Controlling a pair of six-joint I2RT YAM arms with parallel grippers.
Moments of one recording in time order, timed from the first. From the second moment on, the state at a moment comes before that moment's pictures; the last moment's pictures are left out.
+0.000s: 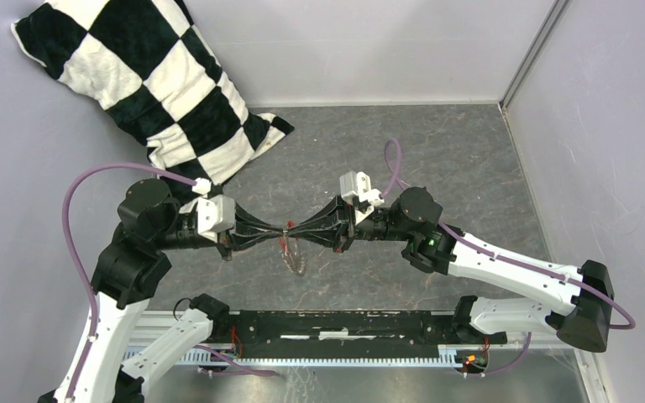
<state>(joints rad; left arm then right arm) -0.45 0.70 1.22 -0.71 0.98 0.30 1.09 1.15 0.95 0.46 -0.51 0.12</state>
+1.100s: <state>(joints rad) -0.45 0.71 1.13 -0.70 0.88 0.37 1.05 1.15 1.04 -0.09 -0.46 -0.11</state>
